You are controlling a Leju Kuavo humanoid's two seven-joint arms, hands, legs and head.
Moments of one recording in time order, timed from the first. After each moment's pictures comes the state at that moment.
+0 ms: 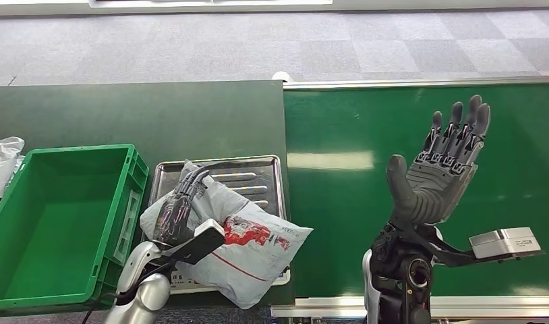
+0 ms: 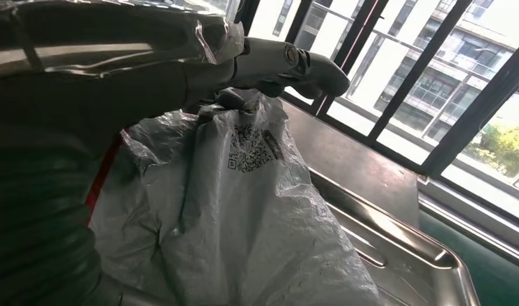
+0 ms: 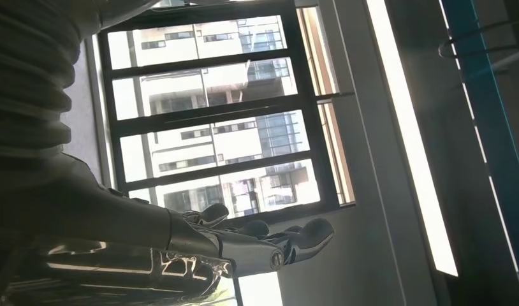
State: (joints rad) left arm -0.14 -0.12 -0.12 -1.37 -0.96 0.10 -0.19; right arm -0.21 0.32 0.07 -1.61 0.03 -0.01 -0.64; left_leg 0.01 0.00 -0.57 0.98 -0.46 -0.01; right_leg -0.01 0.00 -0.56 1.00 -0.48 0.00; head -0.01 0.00
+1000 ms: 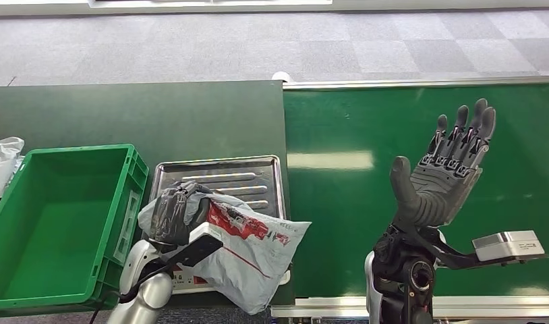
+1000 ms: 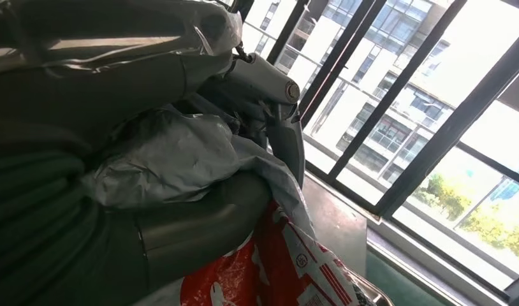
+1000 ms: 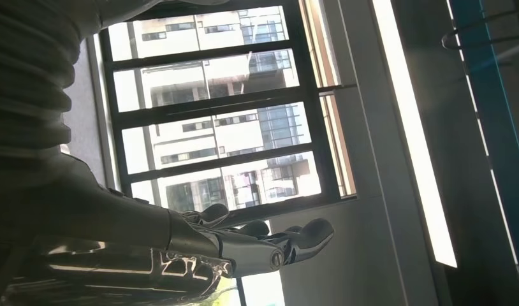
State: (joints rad) left arm -0.15 -0.13 -0.13 -1.38 -0.90 0.27 -0.34; right arm -0.20 0.33 0.06 -1.62 0.03 -0.02 -0.64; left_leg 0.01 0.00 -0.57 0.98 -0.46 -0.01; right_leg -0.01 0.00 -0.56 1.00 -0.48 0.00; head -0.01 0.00
